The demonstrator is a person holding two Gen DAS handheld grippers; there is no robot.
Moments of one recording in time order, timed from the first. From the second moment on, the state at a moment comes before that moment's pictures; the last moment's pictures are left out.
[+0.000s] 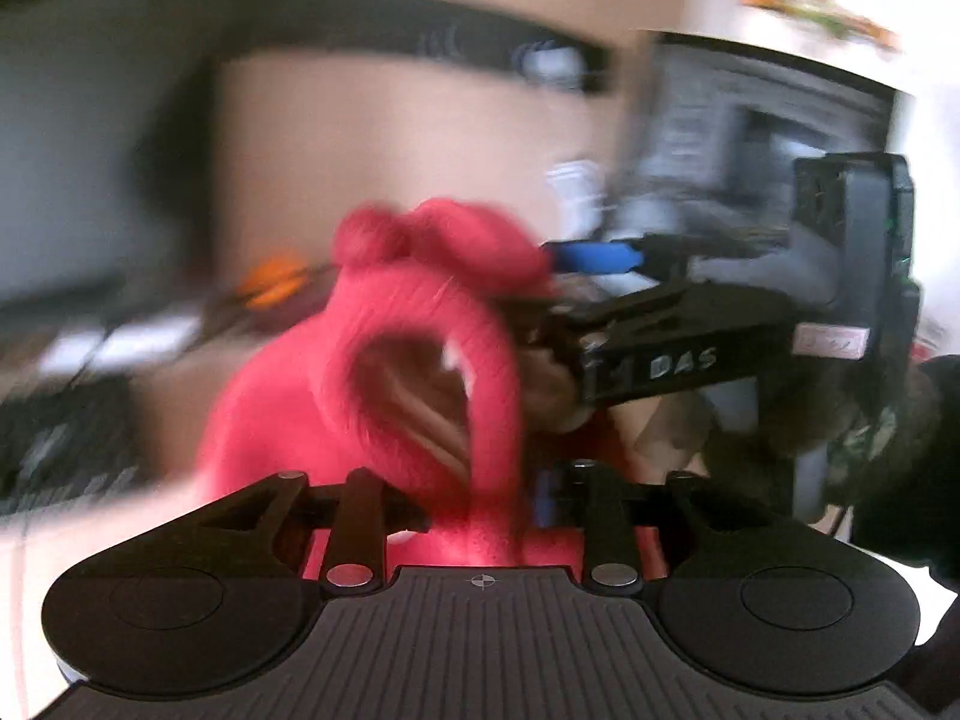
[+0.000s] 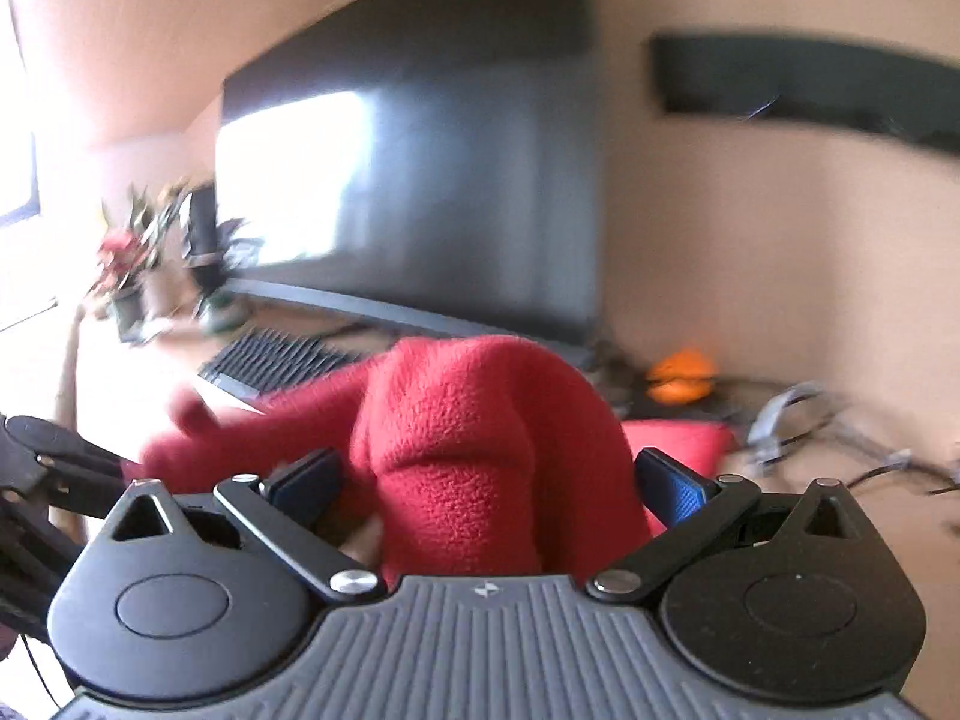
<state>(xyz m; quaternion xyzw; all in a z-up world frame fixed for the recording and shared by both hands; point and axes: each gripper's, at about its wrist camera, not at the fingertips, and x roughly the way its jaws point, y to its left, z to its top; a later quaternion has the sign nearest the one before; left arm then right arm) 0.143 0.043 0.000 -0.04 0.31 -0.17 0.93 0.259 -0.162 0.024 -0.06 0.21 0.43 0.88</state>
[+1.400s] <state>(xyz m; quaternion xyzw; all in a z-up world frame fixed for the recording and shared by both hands) 0.166 0.128 -0.039 -0.24 0.36 -0.09 0.90 0.287 -0.187 -0.014 0.06 0.37 0.38 0.85</state>
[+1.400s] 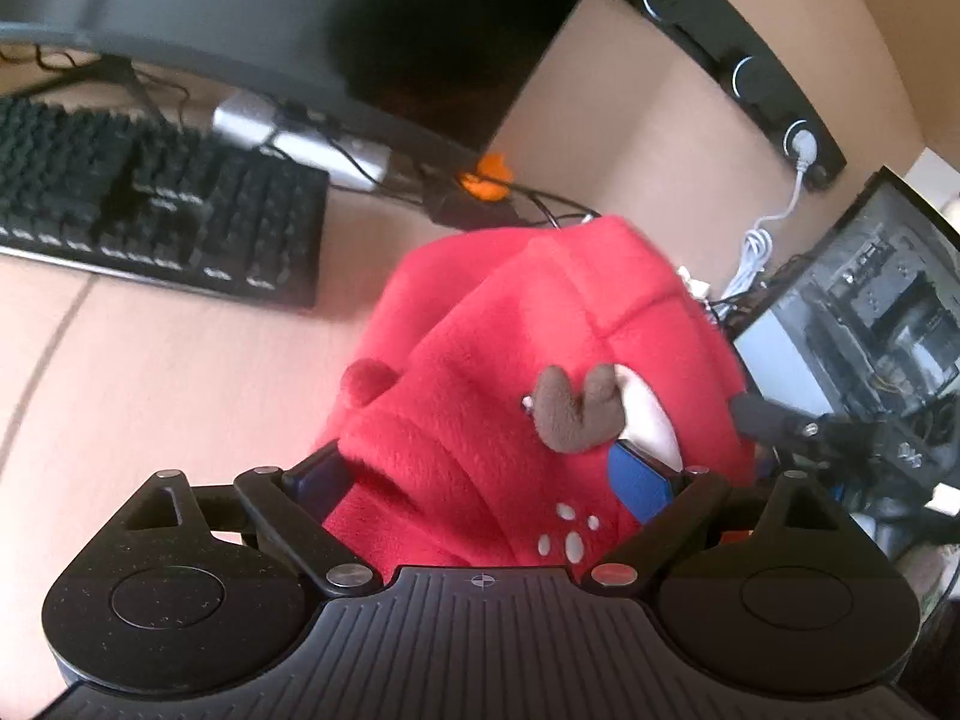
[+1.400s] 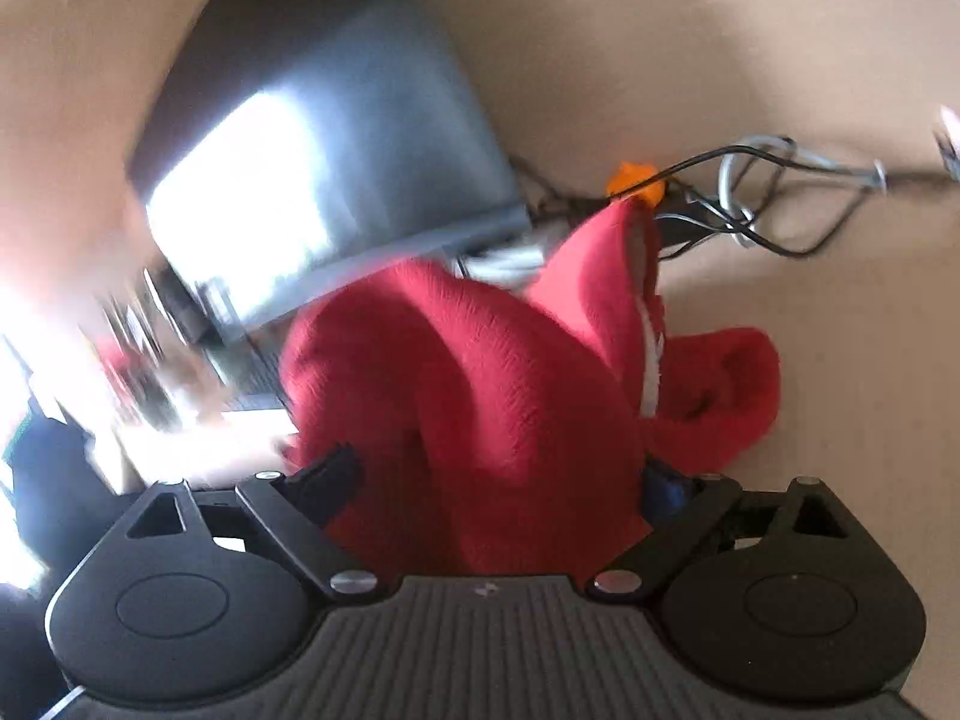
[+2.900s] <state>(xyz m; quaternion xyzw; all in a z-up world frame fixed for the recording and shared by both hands) 0.128 0.012 -0.060 0.07 0.42 -0.09 0.90 0.375 -0.200 0.007 -0.10 0.27 0.18 0.94</state>
